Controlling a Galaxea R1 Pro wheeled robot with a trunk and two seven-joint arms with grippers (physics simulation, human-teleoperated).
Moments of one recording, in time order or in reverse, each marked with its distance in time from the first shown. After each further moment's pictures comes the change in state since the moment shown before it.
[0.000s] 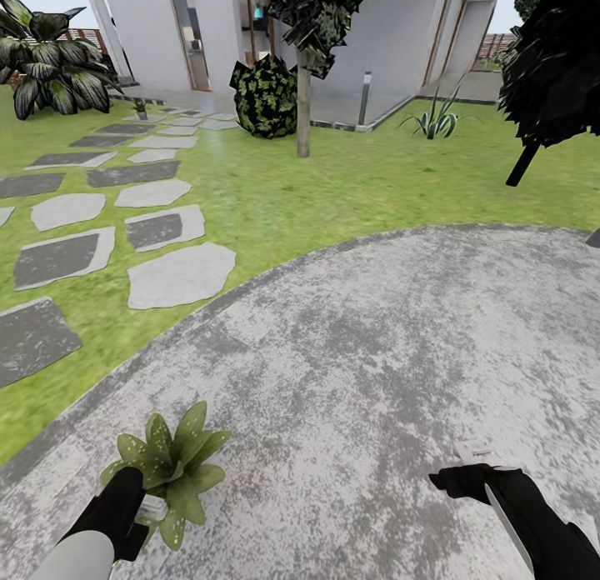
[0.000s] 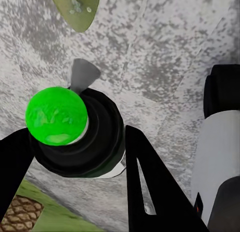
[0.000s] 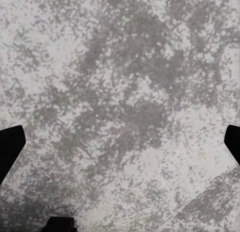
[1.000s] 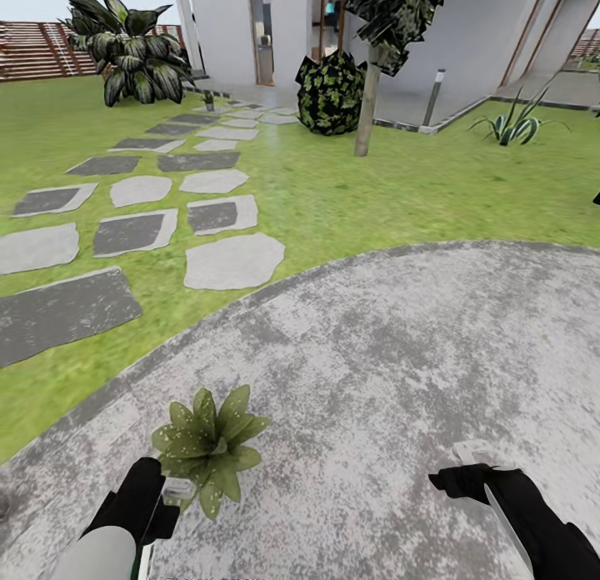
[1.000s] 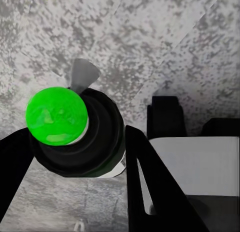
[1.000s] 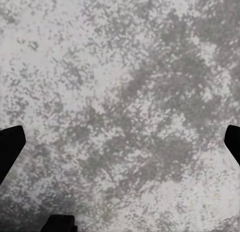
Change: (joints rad) left arm 0.000 -0.082 -0.005 -0.079 0.143 -0.004 -0.001; right arm 0.000 0.002 0.003 0.000 0.001 0.000 0.000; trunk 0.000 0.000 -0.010
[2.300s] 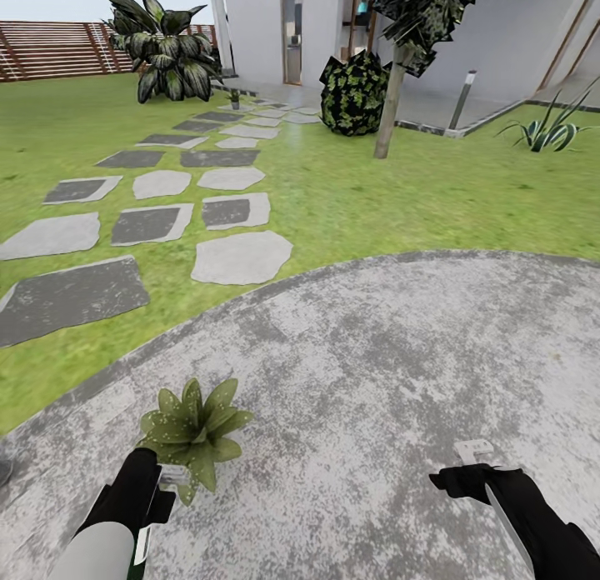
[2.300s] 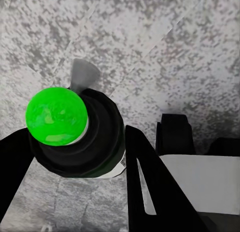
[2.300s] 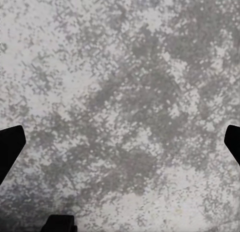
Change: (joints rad) left arm 0.000 -0.004 -0.001 -0.086 -0.003 0.004 0.001; right arm 0.000 -0.002 -0.003 0.000 -0.001 0.000 0.000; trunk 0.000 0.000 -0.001
